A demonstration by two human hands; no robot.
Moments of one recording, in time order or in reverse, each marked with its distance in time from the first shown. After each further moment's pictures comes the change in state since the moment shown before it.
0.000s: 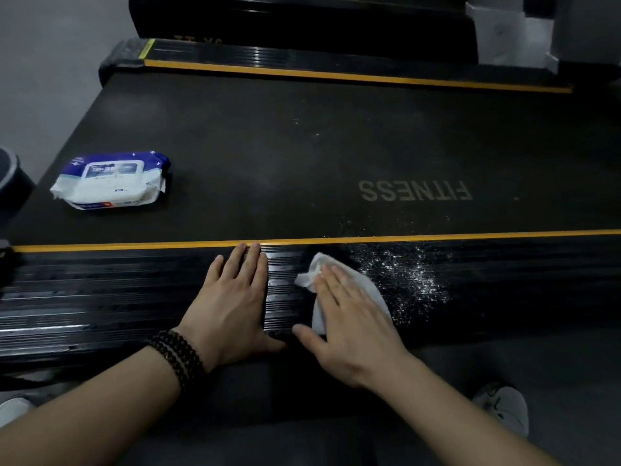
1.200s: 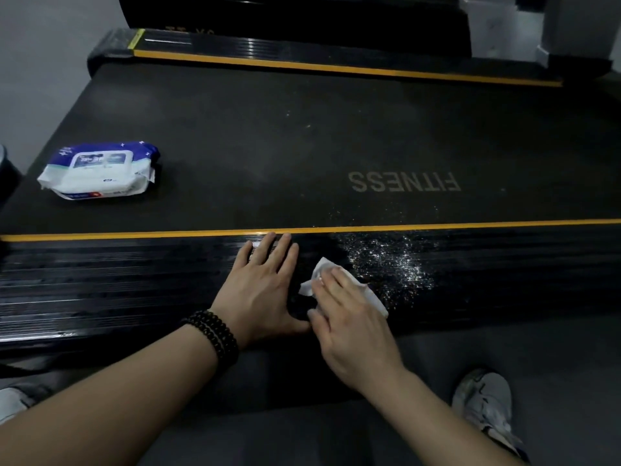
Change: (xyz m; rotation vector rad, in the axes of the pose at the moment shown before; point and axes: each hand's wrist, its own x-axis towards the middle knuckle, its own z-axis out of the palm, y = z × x) left_hand 0.024 0.039 0.009 -0.086 0.129 0.115; right_hand -0.022 0.013 0.028 0.139 0.290 -0.034
